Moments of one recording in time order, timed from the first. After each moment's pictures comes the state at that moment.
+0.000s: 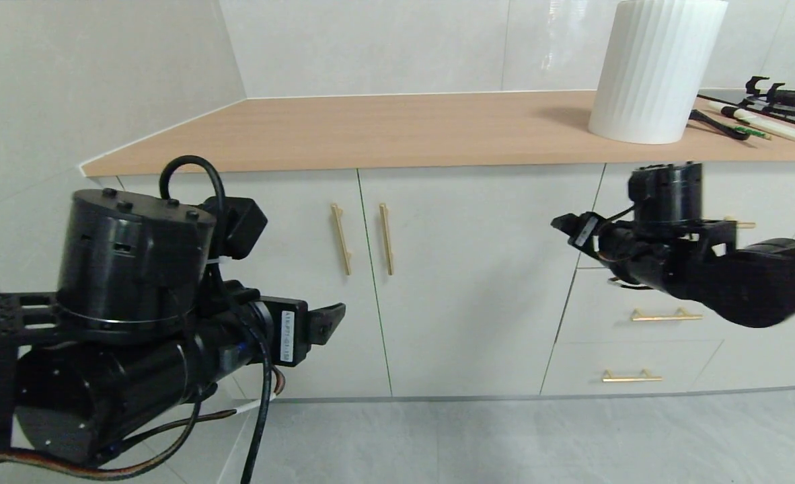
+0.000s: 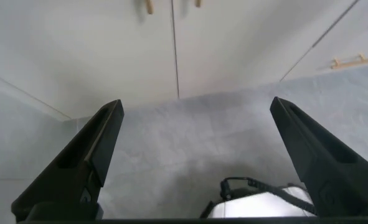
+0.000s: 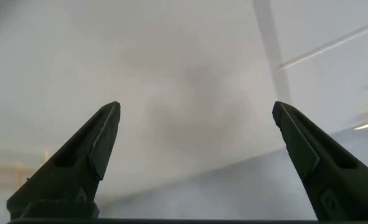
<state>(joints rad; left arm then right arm) -0.68 1.44 -0.85 -0.09 0.44 -0.26 0.38 1.82 -1.09 -0.44 -0.34 0.61</state>
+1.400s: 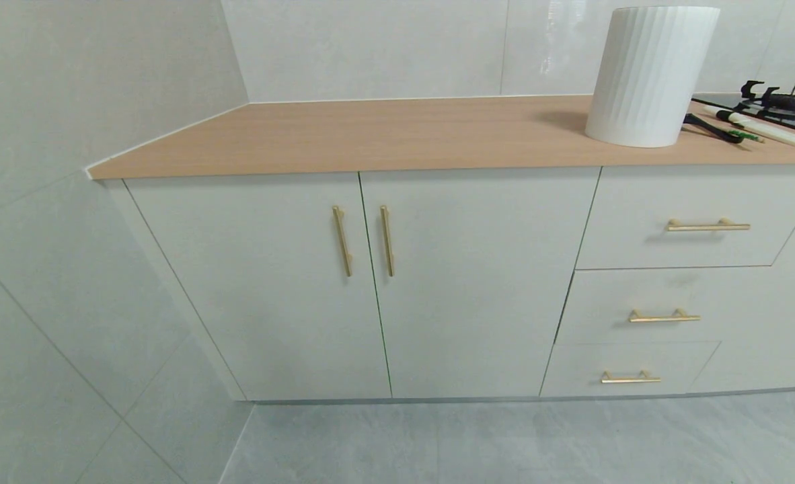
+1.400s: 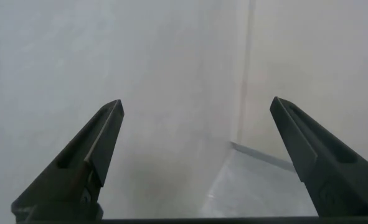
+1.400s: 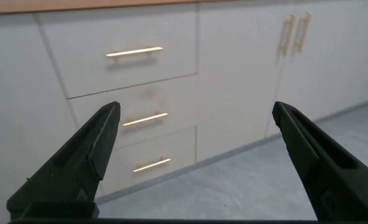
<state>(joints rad) -0.01 0.06 -0.19 0.05 0.60 0.10 0.00 0.03 -0.26 0.03 -0.45 -0.05</state>
